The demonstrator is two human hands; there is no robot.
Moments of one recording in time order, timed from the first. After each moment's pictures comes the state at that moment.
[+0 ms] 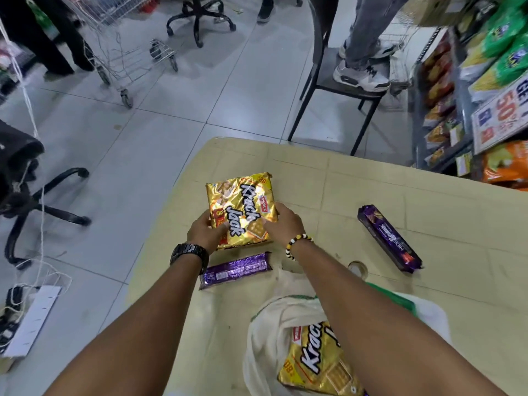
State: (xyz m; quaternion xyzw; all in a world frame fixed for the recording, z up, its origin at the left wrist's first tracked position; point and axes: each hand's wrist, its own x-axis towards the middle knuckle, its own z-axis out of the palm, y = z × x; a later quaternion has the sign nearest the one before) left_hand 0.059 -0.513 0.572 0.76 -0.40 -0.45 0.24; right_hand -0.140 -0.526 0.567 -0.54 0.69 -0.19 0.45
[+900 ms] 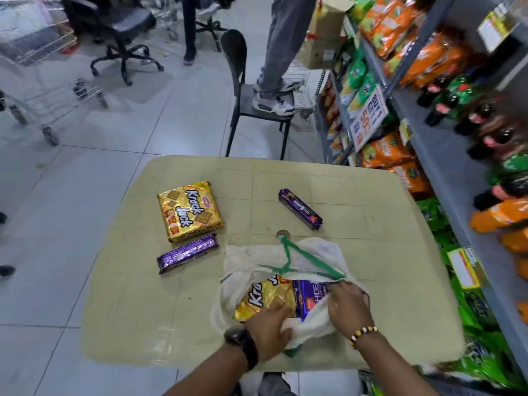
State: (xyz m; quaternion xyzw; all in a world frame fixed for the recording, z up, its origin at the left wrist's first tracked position) left_hand -0.102 -0.232 0.624 0.38 -0.82 -0.42 -0.08; right_hand -0.339 -0.184 0.604 -0.53 0.83 -0.04 0.15
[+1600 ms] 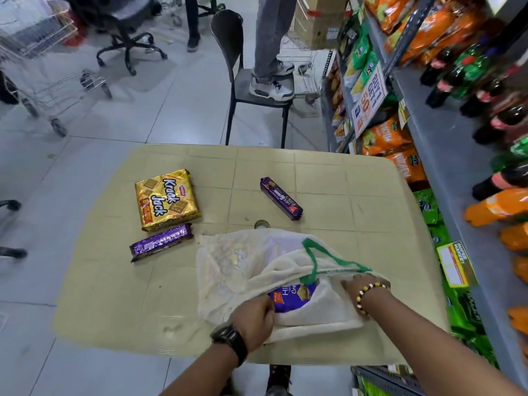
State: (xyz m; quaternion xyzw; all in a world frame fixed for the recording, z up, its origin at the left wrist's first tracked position) left_hand -0.178 -0.209 0.606 0.52 -0.75 -0.40 -0.06; right_hand -0.474 -0.209 0.614 -0.52 0.72 0.38 0.26
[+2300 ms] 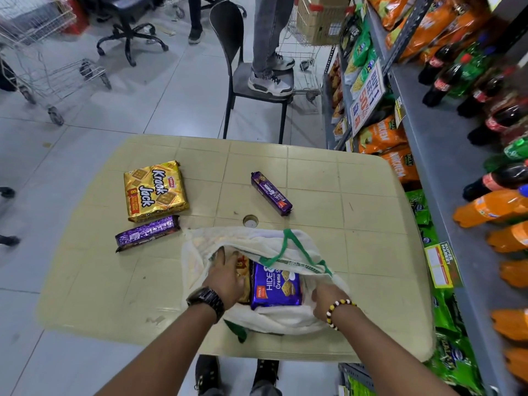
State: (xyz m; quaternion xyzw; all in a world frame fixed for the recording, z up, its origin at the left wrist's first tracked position) left_hand -0.184 -0.263 0.600 0.62 -0.70 -0.35 -0.04; right_hand -0.440 -0.185 0.596 -0.56 0.73 0.23 0.31
